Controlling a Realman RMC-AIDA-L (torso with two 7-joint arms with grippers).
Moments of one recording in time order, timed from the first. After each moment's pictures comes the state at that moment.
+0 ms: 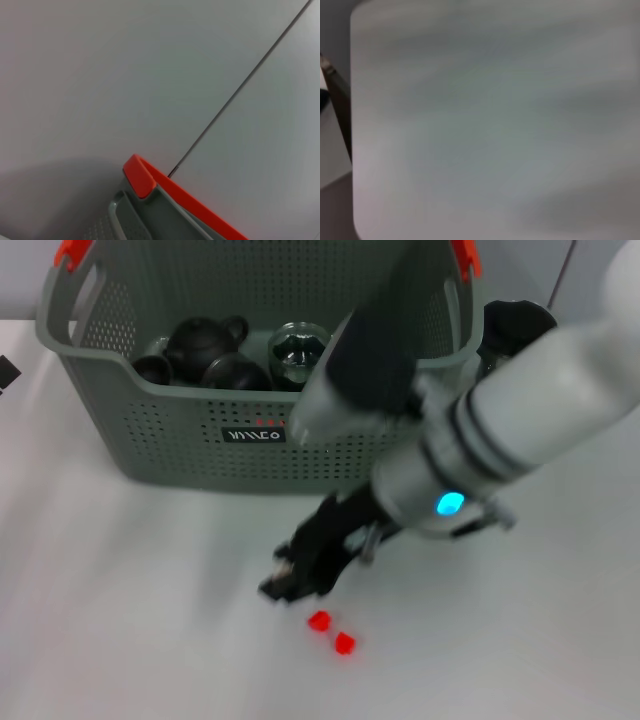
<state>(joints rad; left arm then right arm) -0.27 -2.02 -2.82 -0.50 -1.55 1.54 -1.57 0.82 2.10 -1.79 -1.11 -2.10 -1.26 2.45</state>
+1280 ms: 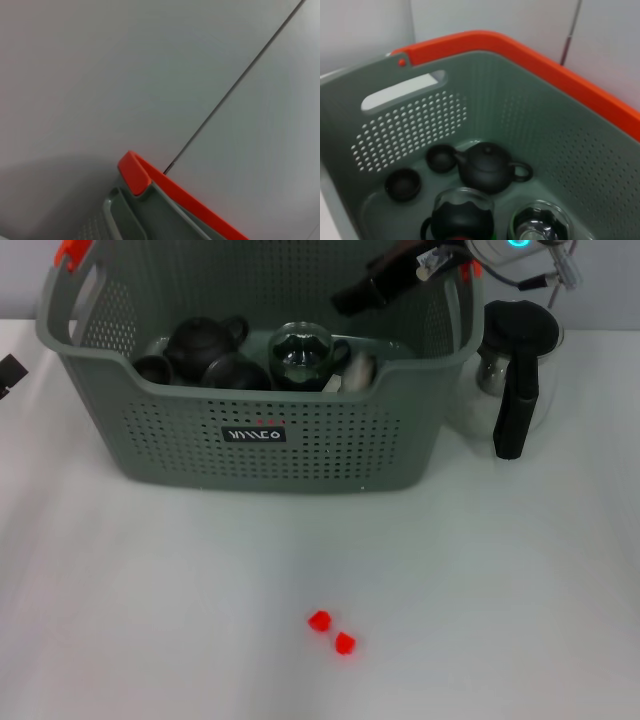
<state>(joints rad) -0.28 -2.02 -2.82 -0.50 -1.54 1.54 -1.57 1.03 2.10 -1.22 -1.06 -2.53 -1.17 2.49</state>
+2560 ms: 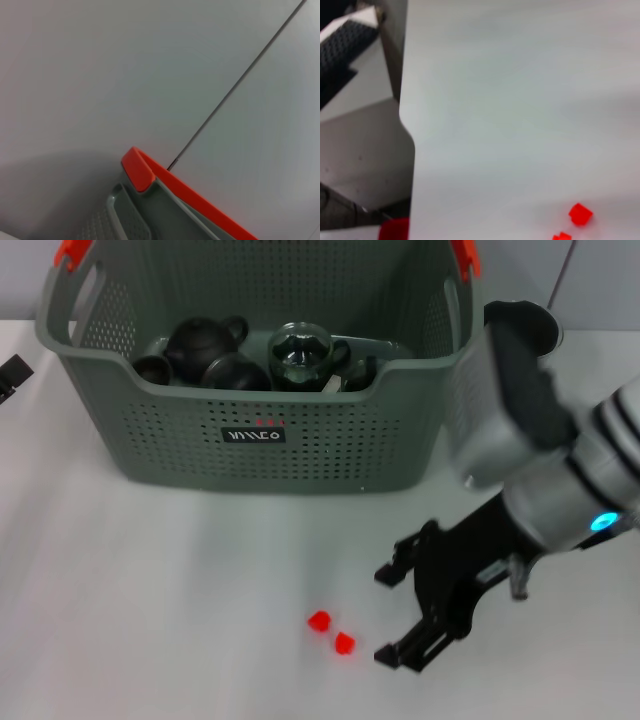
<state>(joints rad) -0.29 -2.02 -2.82 -0.50 -1.53 1.52 -1.57 0.69 2.10 -1.49 -1.20 -2.24 -1.63 2.06</state>
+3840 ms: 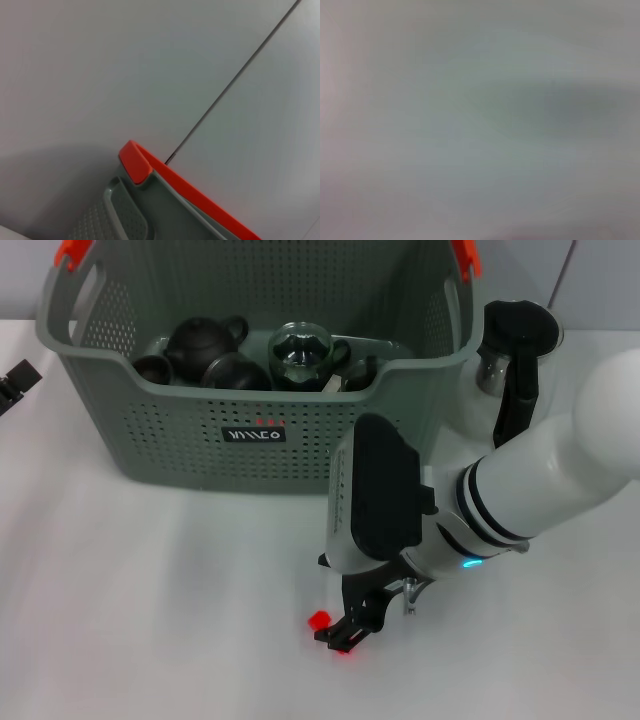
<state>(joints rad) -0.28 -2.03 -2.81 -0.49 -1.53 1.52 -1.57 0.73 2.11 -1.92 -1.04 -2.25 -1.07 2.10</state>
